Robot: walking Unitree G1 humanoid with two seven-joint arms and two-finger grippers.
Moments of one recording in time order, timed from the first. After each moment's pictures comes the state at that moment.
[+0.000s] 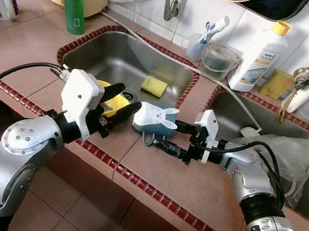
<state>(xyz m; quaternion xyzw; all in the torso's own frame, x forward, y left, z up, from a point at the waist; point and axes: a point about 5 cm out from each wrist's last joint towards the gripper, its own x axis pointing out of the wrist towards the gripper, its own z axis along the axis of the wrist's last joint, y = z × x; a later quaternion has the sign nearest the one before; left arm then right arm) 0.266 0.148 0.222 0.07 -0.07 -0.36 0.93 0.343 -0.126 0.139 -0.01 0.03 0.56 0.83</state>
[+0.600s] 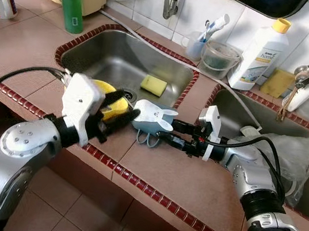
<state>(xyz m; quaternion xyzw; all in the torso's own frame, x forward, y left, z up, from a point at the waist) 0.247 0.145 0.201 0.10 0.00 -0.42 0.90 0.345 -0.124 0.143 0.01 0.03 0.58 0.82</state>
